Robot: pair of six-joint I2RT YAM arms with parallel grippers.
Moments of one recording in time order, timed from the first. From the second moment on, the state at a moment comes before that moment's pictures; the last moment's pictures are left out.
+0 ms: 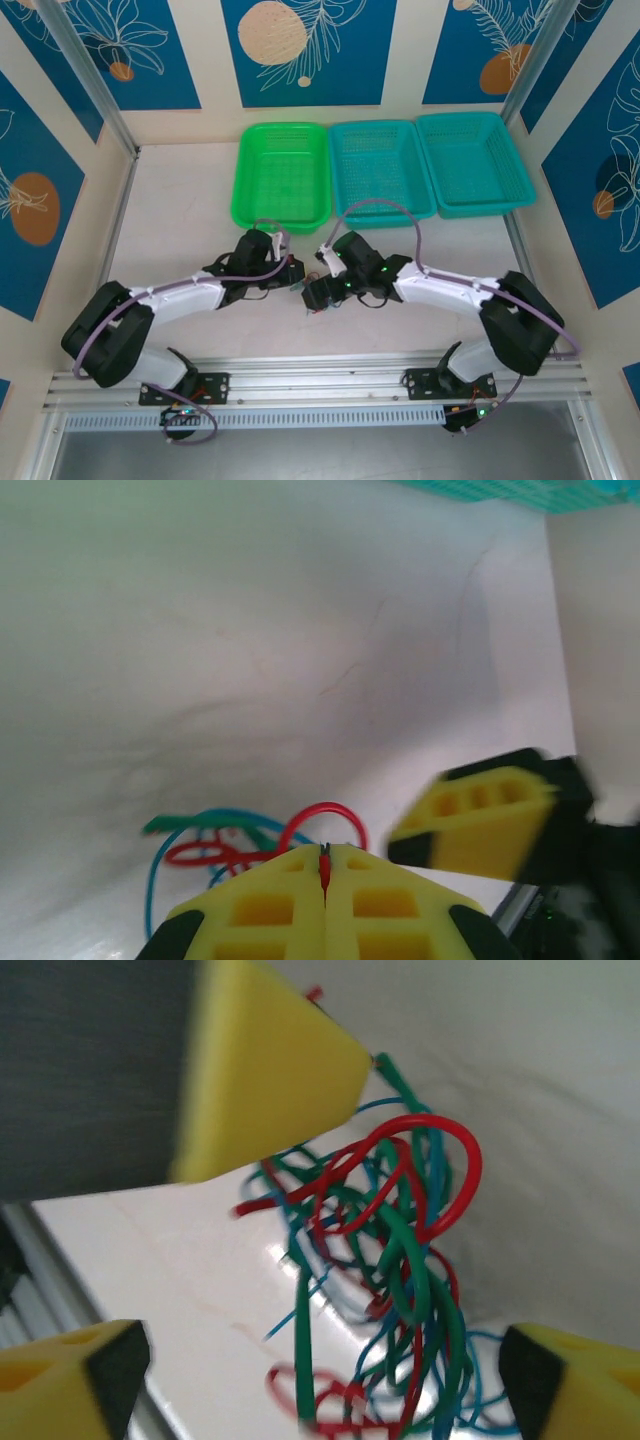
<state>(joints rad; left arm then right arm) -0.66 1.39 0.62 0.12 0.37 -0.80 0.82 1.47 0.78 -0.24 -0.30 0.35</state>
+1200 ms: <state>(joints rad) -0.32 1.07 0.58 -0.28 0.37 -0.61 0.51 1.24 0.54 -0.24 -0.33 0.60</state>
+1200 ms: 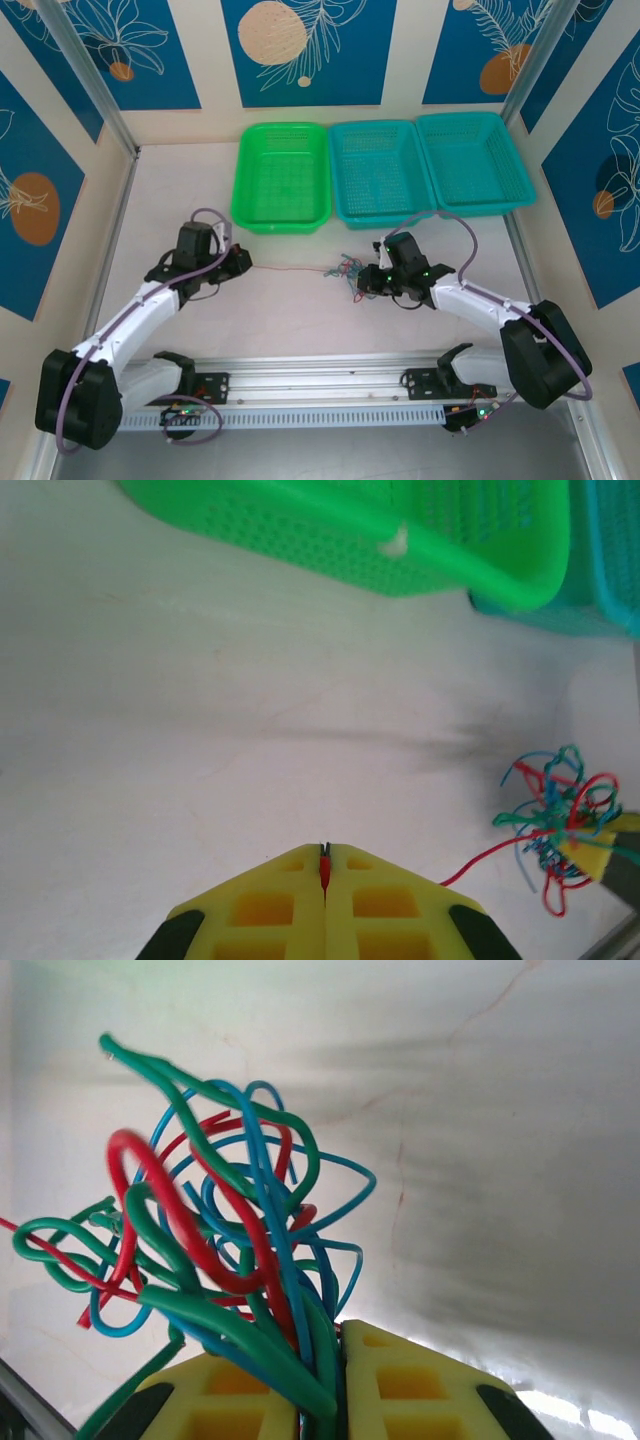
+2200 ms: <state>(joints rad) -0.72 1.32 0.41 0.39 0.36 -0.13 0.48 1.23 0.73 -0.41 -0.66 0.39</state>
